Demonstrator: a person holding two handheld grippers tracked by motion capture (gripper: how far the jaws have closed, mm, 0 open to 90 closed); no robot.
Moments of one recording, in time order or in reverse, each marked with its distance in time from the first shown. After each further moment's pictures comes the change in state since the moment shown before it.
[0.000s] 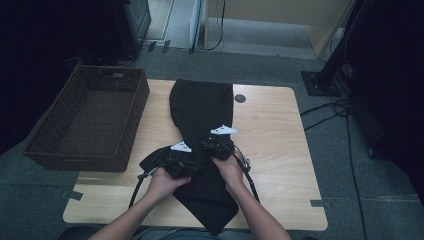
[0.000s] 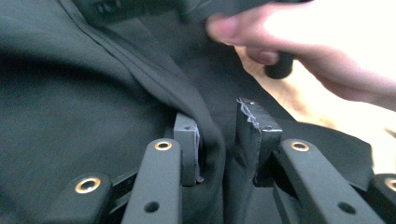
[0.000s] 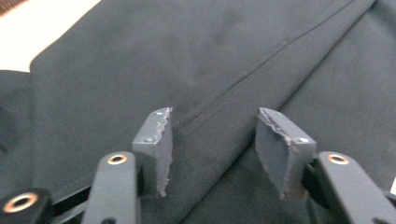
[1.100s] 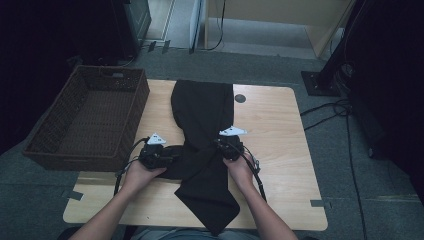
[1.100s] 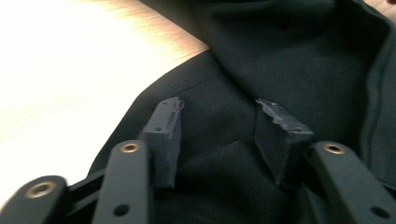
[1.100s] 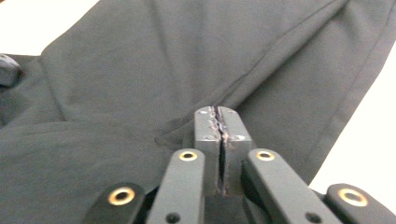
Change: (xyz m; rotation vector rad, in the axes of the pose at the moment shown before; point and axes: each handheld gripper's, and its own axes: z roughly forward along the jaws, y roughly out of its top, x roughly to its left) left arm 0.060 -0.019 -0.039 -0.037 0.301 0.038; right arm -0.019 -0.005 -0.024 0.008 -0.011 -0.032
